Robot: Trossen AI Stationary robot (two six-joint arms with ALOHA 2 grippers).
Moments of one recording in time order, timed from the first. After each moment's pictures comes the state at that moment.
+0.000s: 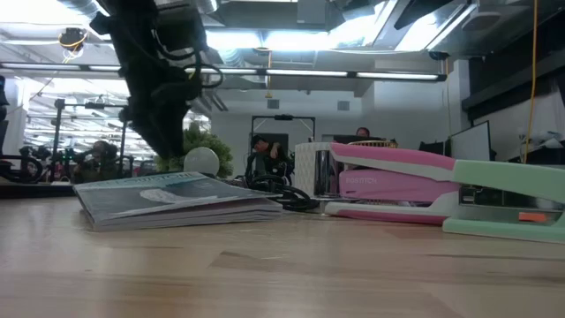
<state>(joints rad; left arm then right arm) 0.19 1.31 0.79 -0.65 -0.26 -0.57 -0.21 1.08 1.36 -1.00 0.19 -0.35</state>
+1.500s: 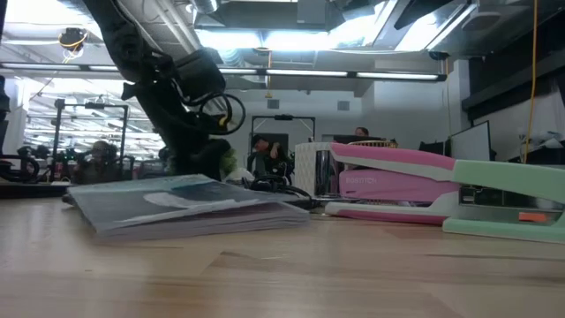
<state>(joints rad) 0.33 1.58 0.64 0.02 -0.37 -0.27 -0.21 1.08 1.36 -1.00 0.19 -0.35</state>
